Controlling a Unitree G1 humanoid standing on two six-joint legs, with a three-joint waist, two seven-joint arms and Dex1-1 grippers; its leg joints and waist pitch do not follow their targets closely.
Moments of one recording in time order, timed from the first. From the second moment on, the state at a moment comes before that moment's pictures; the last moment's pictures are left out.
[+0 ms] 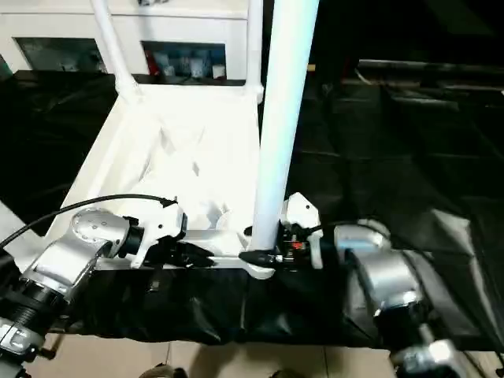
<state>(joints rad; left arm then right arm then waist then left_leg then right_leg) -0.45 0.40 -0.31 0.34 0.00 0.18 -1.18 -0.31 -0.31 0.14 0.26 0.18 0.18 1.02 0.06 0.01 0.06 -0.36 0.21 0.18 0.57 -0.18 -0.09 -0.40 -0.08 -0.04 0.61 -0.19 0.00</state>
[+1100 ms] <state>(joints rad) -0.43 0.29 -0.29 0.26 0.03 0.31 -1.00 -0.35 -0.25 0.10 0.34 0.09 0.18 0.80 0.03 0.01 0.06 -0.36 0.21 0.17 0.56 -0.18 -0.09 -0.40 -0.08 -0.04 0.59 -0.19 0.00</state>
